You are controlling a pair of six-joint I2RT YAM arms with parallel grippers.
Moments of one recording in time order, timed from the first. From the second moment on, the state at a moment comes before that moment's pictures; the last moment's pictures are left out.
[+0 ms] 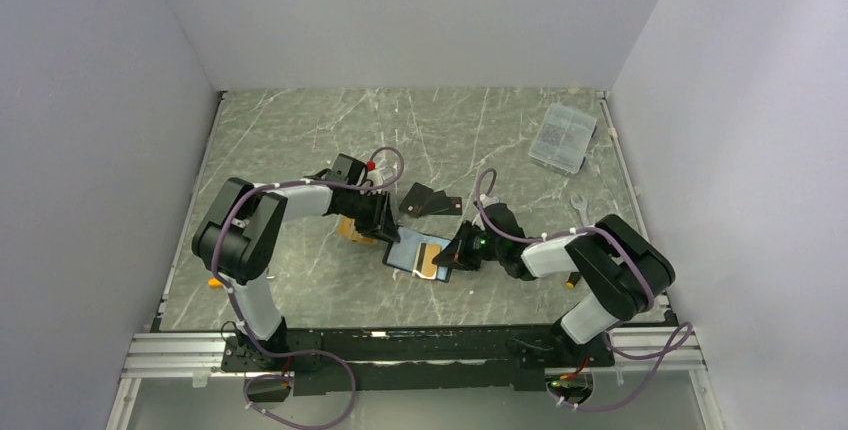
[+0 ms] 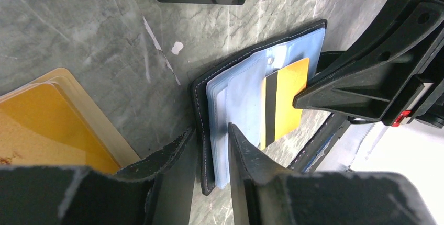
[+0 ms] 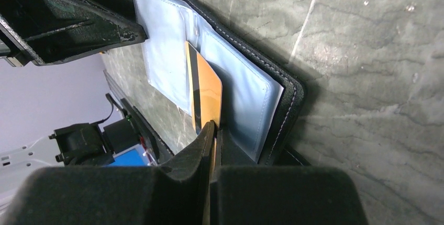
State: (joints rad) left arm -0.42 1.80 0.92 -0.22 0.67 -0.35; right arm 0.61 1.55 0.38 0.47 -0.43 1.05
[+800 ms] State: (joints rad) left arm -0.44 1.80 0.95 -0.25 0.65 -0.33; right arm 0.56 1.63 0.43 0.48 -0.53 1.00
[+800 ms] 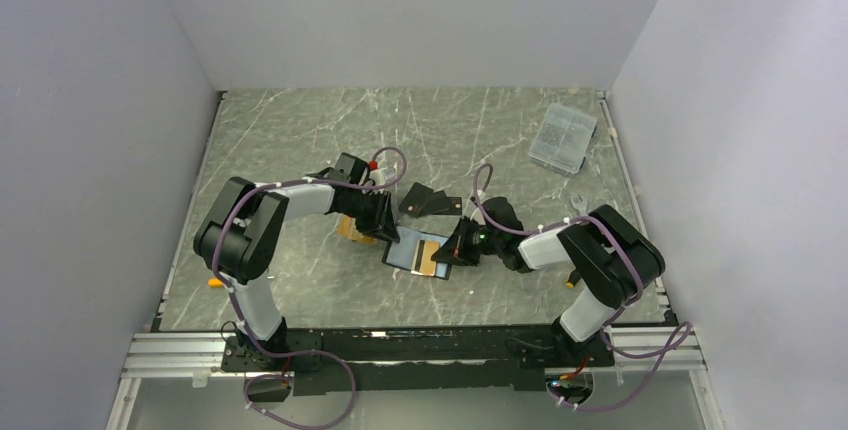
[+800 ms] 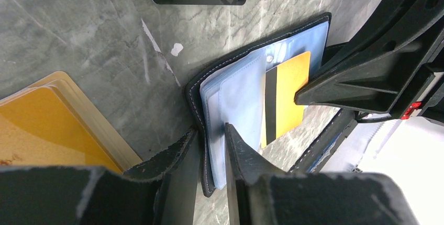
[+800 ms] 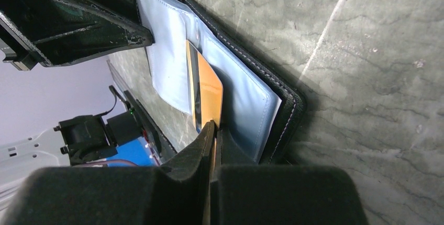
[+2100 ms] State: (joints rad) left arm -0.47 1.81 0.96 -0.25 0.64 -0.33; right arm 0.65 1.67 0.32 0.78 -0.37 1.15
